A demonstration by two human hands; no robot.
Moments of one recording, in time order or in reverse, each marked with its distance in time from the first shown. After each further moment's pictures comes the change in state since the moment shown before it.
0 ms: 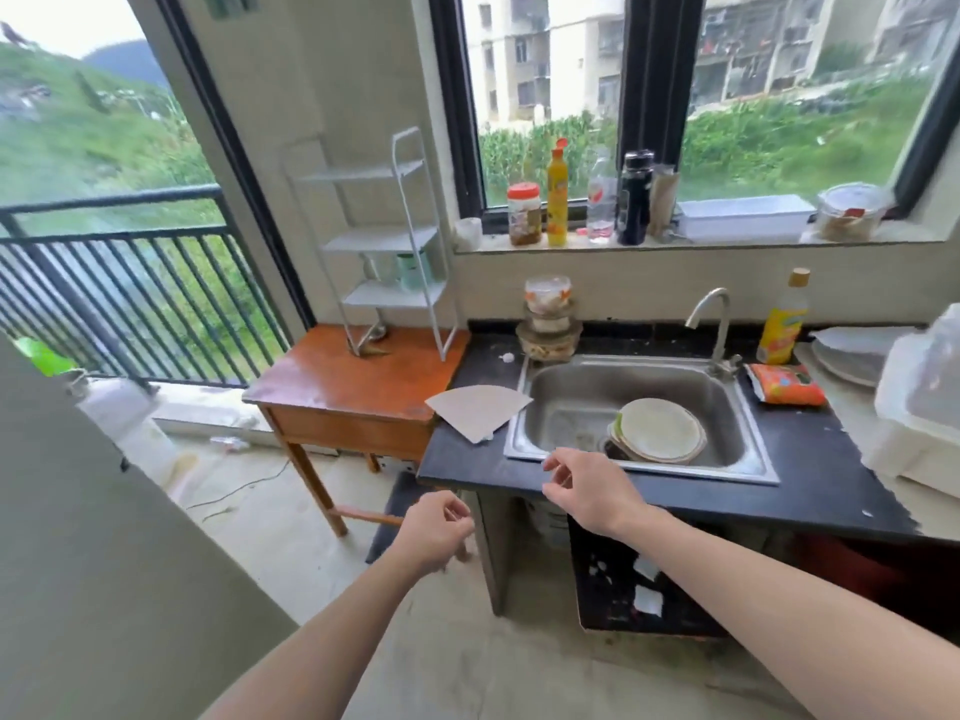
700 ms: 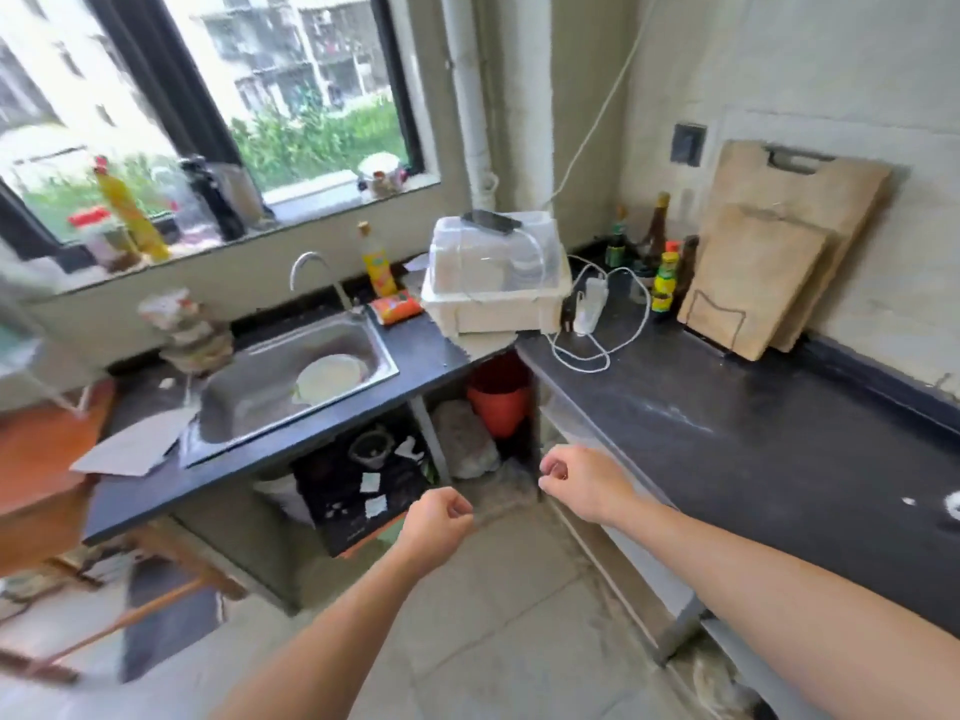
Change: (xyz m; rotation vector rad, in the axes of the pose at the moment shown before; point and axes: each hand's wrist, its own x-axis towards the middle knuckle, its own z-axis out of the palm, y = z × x) left_hand -0.289 0.151 0.332 0.290 -0.479 0.475; right_hand -0.476 0.226 -0.114 0.094 0.303 0.672
